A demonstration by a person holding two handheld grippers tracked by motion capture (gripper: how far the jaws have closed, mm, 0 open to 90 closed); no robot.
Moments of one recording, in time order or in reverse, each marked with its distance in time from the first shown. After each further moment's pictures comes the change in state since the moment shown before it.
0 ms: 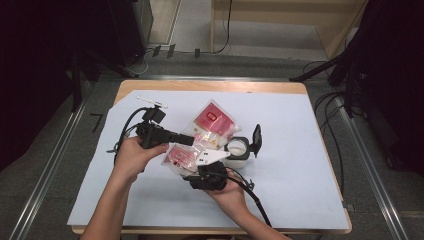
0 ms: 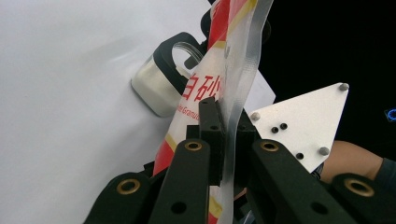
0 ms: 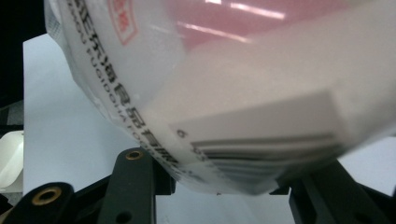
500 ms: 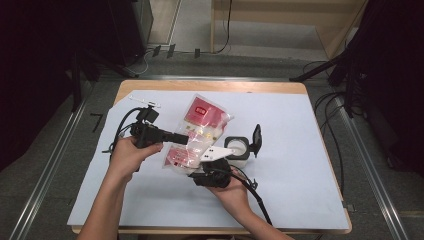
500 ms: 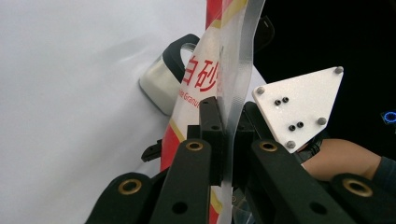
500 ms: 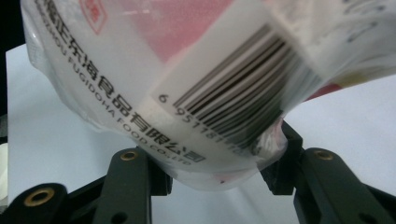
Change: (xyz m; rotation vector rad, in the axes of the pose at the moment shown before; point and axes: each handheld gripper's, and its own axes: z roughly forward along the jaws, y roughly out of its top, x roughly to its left) left arm 0.010 -0.005 -0.010 -0.026 -0.007 -0.011; right arm -0.010 -0.002 -0.005 0.001 -0.033 0.060
